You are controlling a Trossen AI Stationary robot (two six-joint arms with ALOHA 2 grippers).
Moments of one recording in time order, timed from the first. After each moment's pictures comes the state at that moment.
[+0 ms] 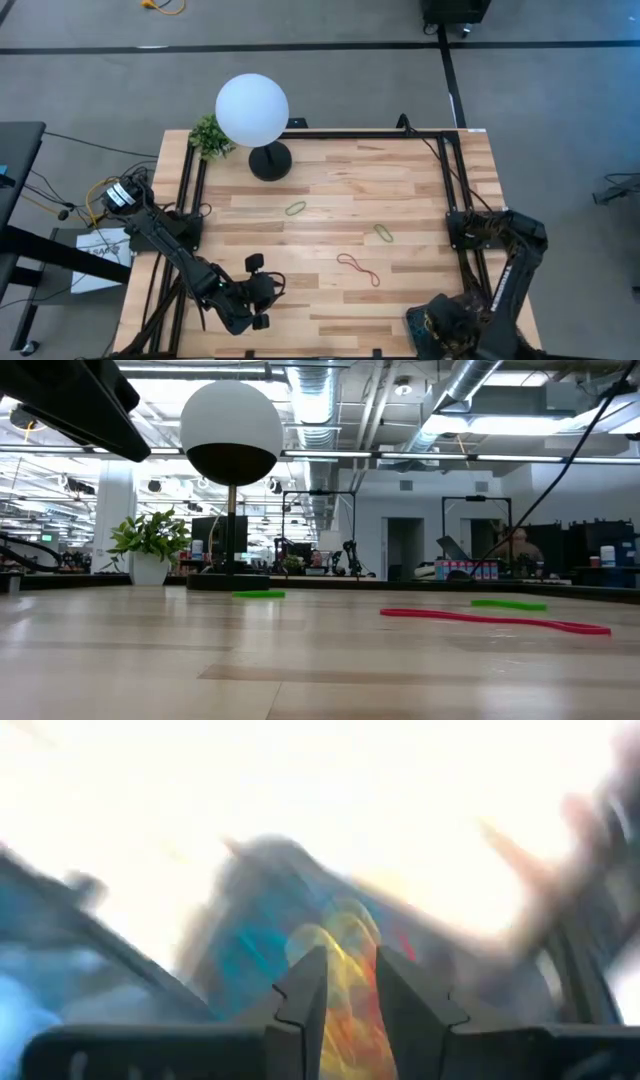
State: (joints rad) left arm -0.78 1.61 0.95 -0.28 -0.67 -0.75; right arm 1.13 1.92 1.70 -1.57 0.12 1.96
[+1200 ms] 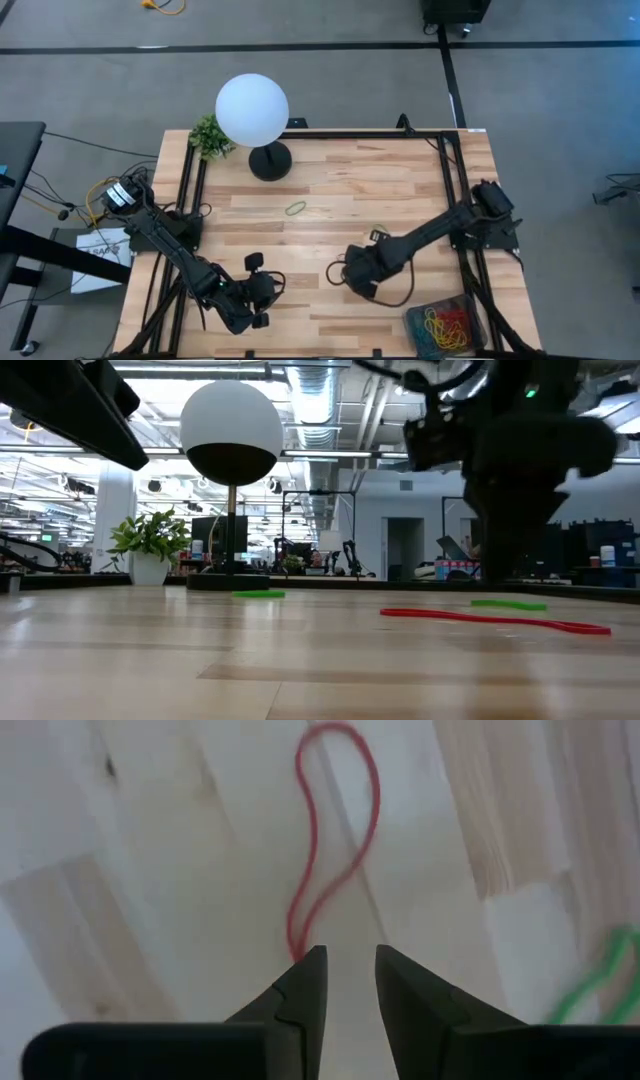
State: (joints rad) left arm -0.78 1.61 0.95 -0.31 -0.66 -0.74; right arm 0.43 1.89 1.26 -0.86 0.17 0.70
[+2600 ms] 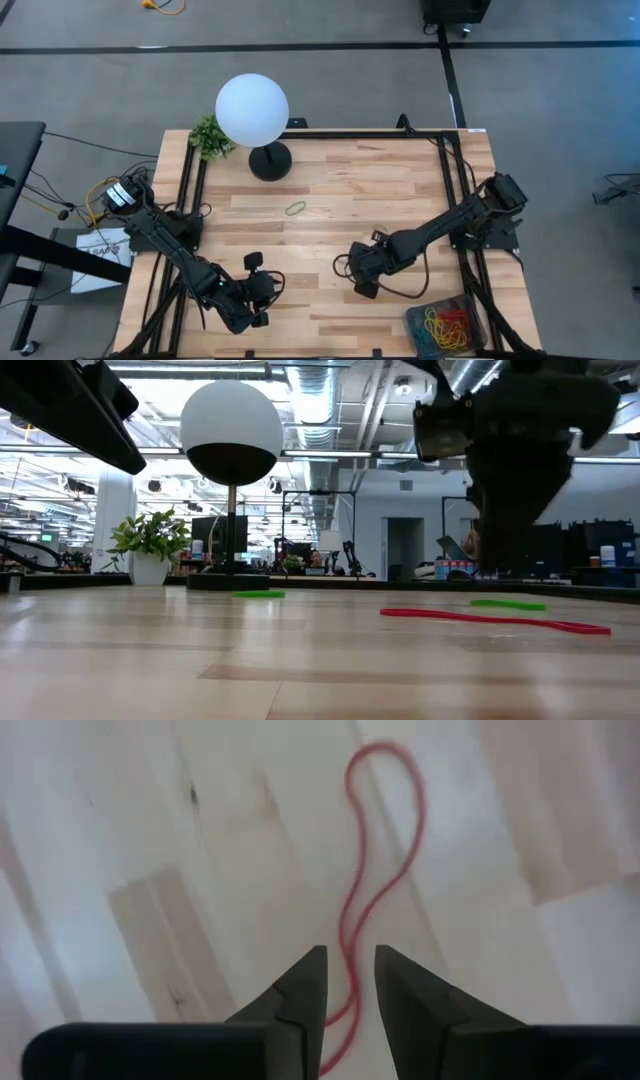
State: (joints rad) left arm -0.78 1.61 0.95 -0.33 -0.66 -0.75; right arm 0.43 1.76 1.10 -0.64 0.11 0.72
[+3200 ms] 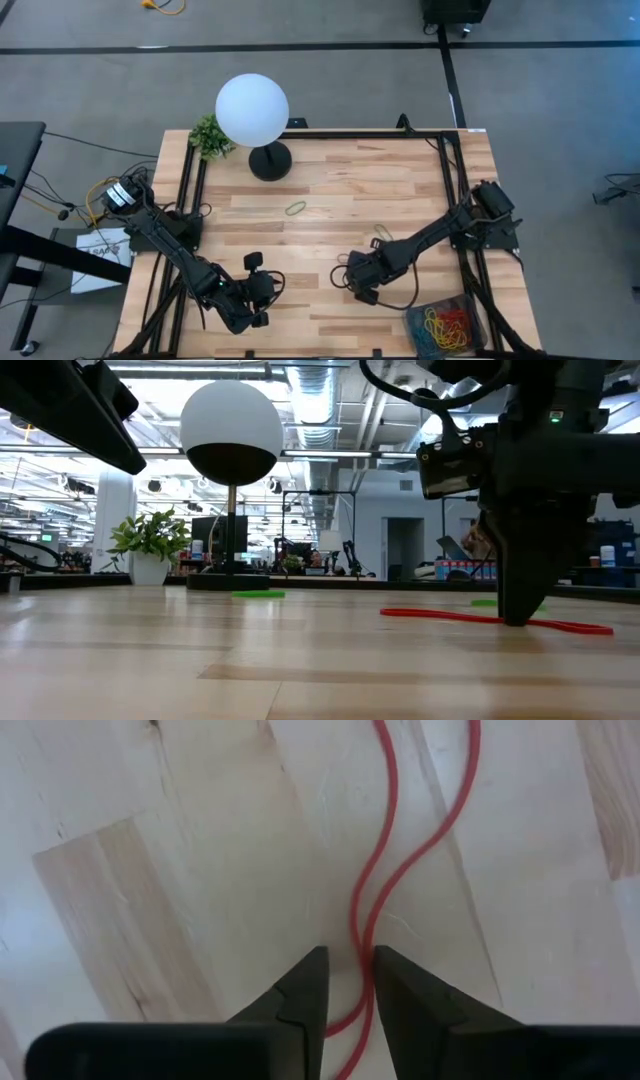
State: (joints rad) left arm -0.78 1.61 0.95 -0.34 -0.66 -0.75; right arm 0.43 1.92 1.11 -0.63 0.11 0.72
